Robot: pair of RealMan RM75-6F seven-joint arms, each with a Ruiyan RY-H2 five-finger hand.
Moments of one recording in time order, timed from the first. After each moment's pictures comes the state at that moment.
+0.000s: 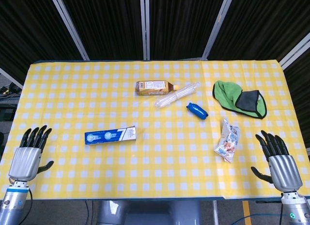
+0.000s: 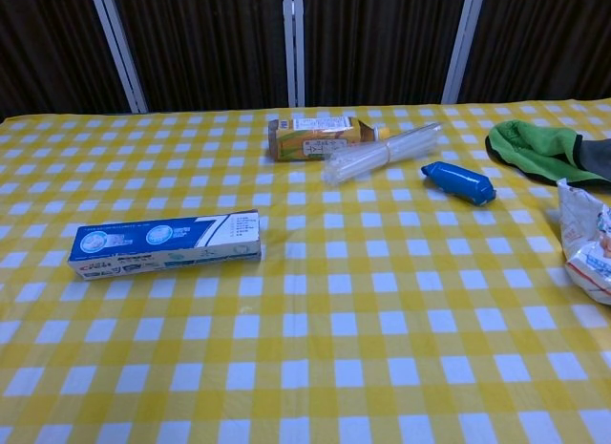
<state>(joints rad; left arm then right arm) -0.13 -1.28 -0.06 -1.64 1.50 1.42 0.33 0.08 -1.14 0.03 -1.60 -1.61 1.52 0.01</state>
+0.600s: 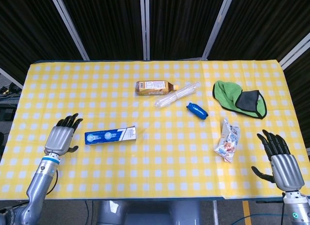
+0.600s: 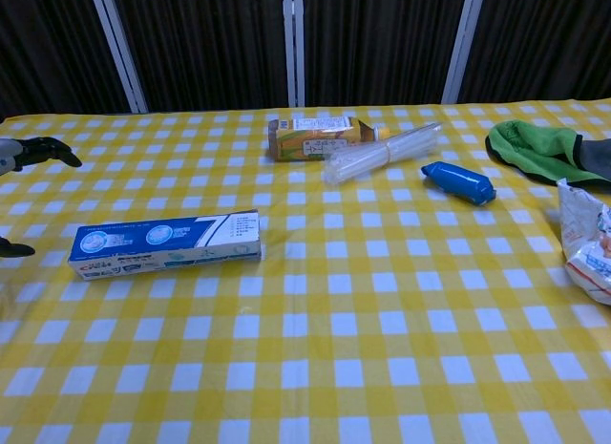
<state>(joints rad) -0.41 -1.38 -0.20 -1.67 1.08 1.06 0.63 0.08 -1.11 0.03 -1.61 -1.60 1.51 0.08</state>
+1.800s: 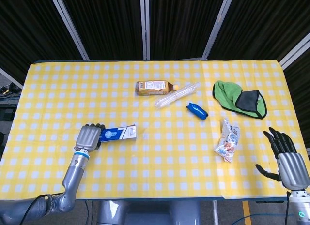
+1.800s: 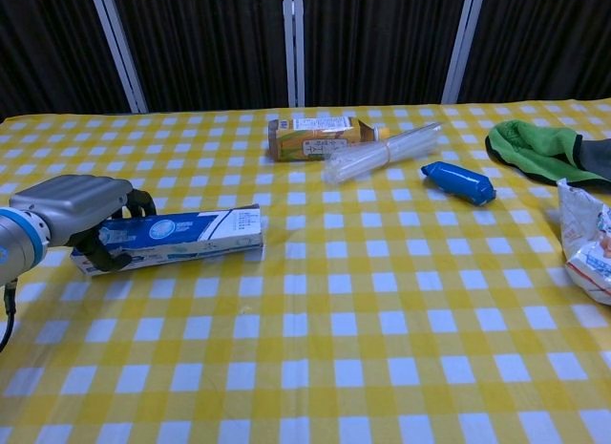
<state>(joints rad) -0.61 -1.67 -0.16 -1.49 0.87 1.14 0.78 0.08 -1.08 0.05 -1.61 -1.58 1.52 0.15</state>
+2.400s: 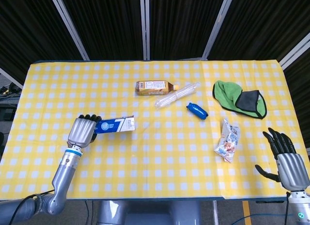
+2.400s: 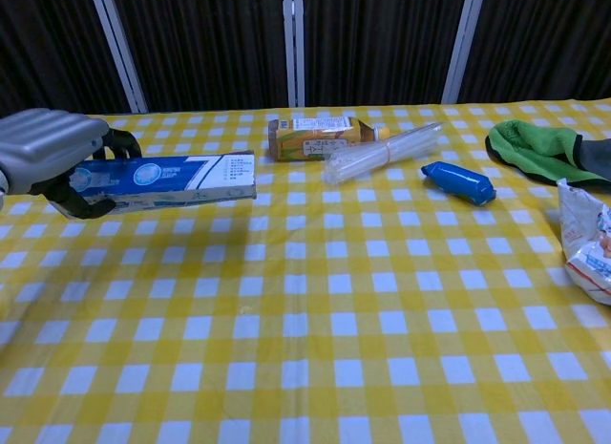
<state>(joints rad) -0.60 -1.52 -0.13 -1.59 1.07 1.22 0.74 0.08 -1.08 0.04 -1.62 -1.59 1.53 0.14</state>
